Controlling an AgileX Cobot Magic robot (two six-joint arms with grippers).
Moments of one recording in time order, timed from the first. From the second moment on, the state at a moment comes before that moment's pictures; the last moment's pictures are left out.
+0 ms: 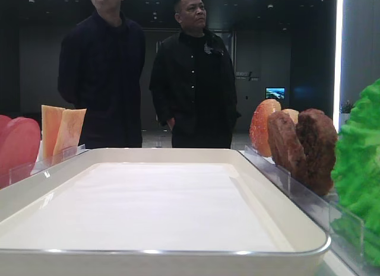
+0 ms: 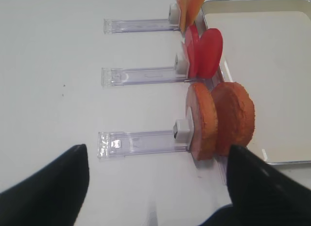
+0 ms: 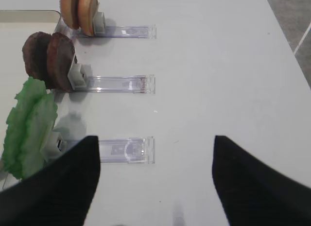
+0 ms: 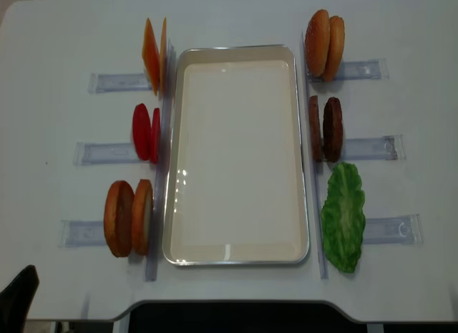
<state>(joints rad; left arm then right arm) 0.00 -0.01 -0.47 -0.05 1.11 0.04 -0.05 -0.01 -0.51 0.12 1.13 -0.13</state>
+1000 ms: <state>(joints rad) 0.00 0.06 -0.51 -0.09 1.16 0.04 -0.05 -0.01 -0.51 0.12 1.13 -0.13</state>
